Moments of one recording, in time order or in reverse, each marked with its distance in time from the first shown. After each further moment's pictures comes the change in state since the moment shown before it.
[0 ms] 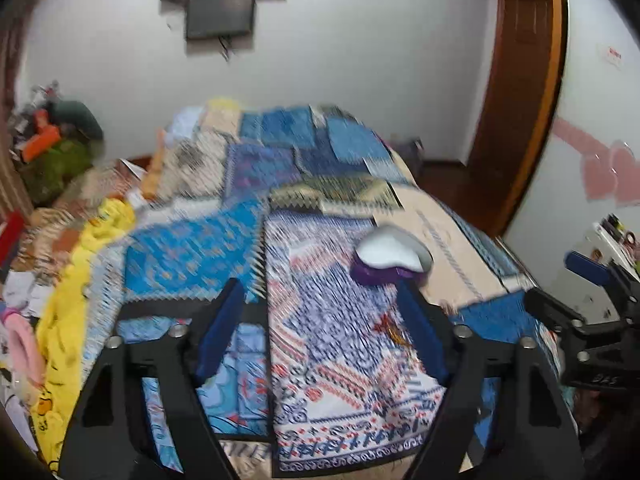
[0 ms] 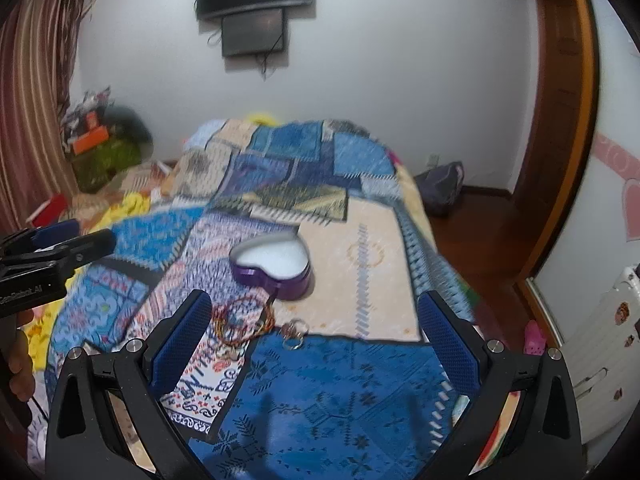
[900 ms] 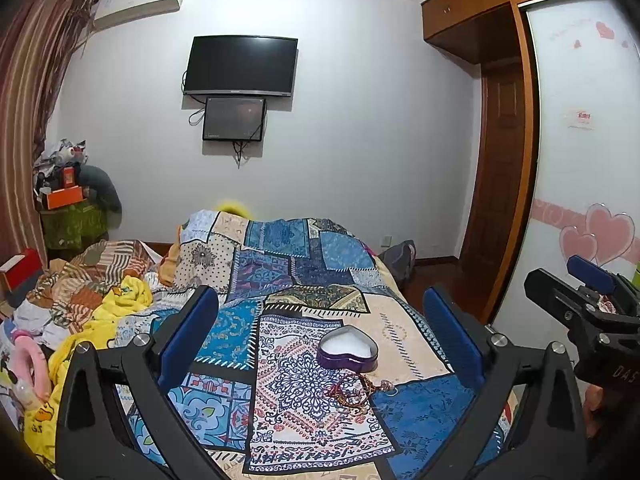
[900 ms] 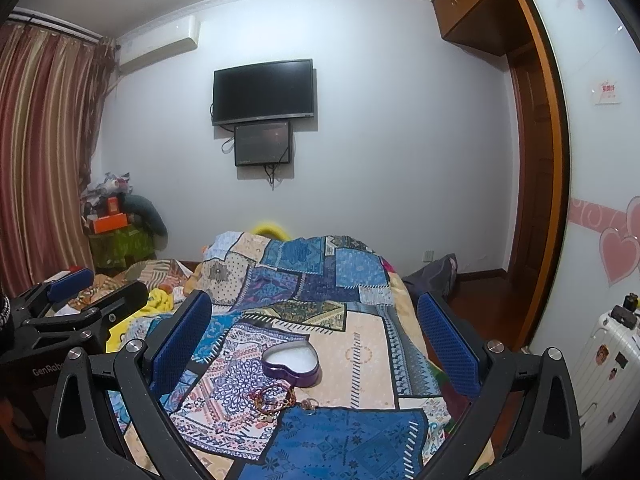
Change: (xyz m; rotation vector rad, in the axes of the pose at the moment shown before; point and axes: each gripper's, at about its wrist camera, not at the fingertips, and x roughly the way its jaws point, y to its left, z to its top) left arm -0.138 -0.045 0.003 -0.034 -0.423 0.036; right arm -0.109 0.017 0.028 0.019 -0.394 -0.004
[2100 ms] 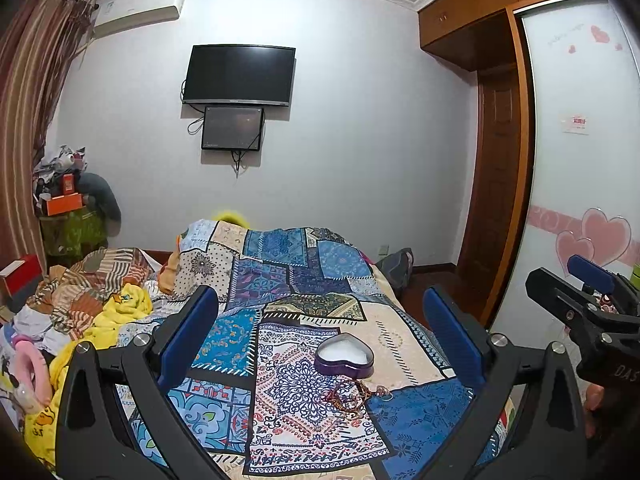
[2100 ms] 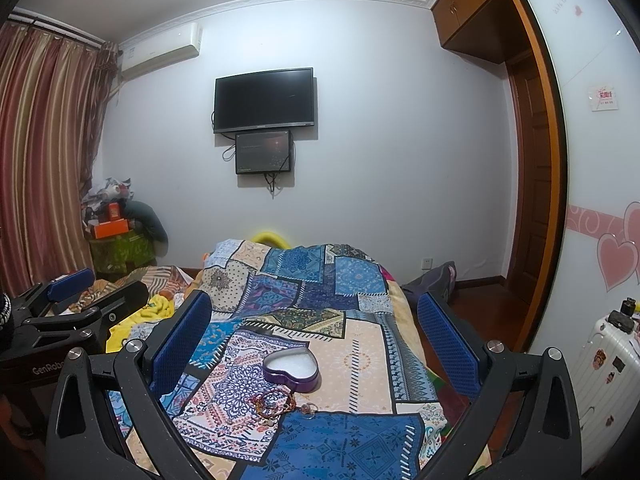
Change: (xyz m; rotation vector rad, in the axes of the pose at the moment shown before) left arm -0.012 -0.003 0.007 0.005 -0.037 -0.009; right arm -0.013 -0.002 0.006 -0.003 -0.037 -0.003
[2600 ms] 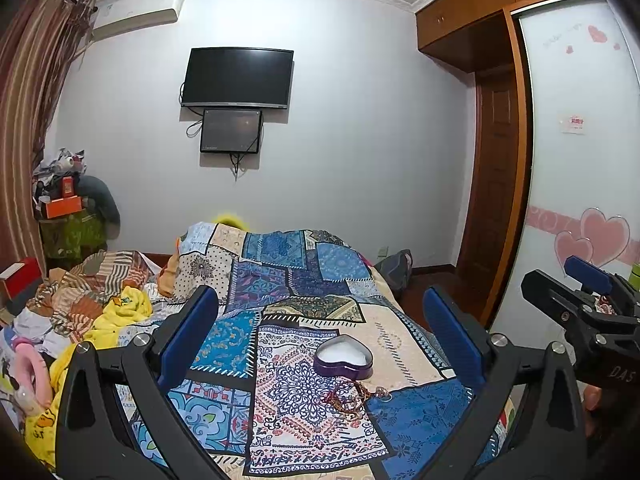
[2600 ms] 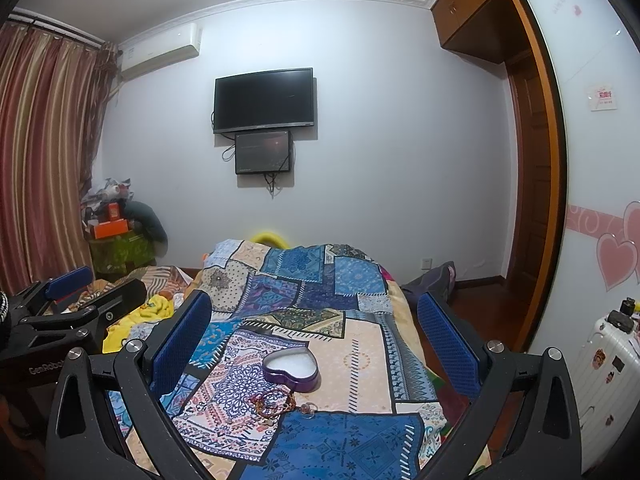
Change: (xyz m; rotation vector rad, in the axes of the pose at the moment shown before) left arm 0.002 -0.006 0.001 0.007 -0.006 0.000; right arm 0.000 0.001 -0.002 0.001 -0.002 -0.001
